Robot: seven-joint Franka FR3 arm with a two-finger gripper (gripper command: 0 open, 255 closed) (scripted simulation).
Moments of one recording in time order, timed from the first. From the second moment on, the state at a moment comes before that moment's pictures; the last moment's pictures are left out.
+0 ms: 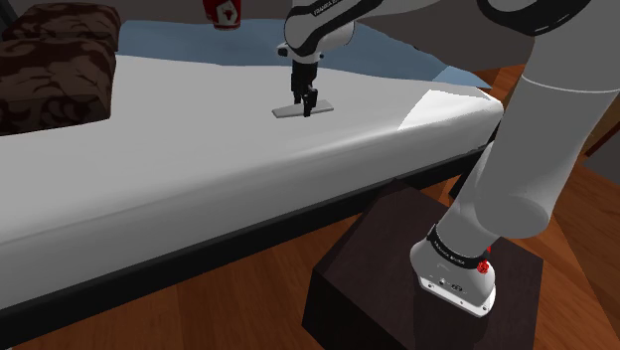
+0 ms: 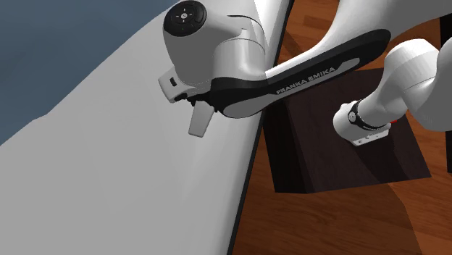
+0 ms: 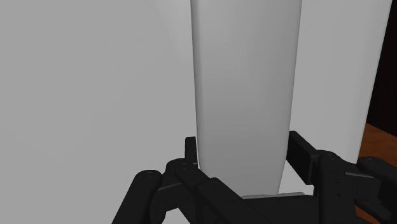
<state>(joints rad) 0.14 0.18 -0.26 -1.99 0.04 2.16 -1.30</state>
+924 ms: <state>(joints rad) 0.15 0.15 -0.26 -1.96 0.03 2.11 -1.30</state>
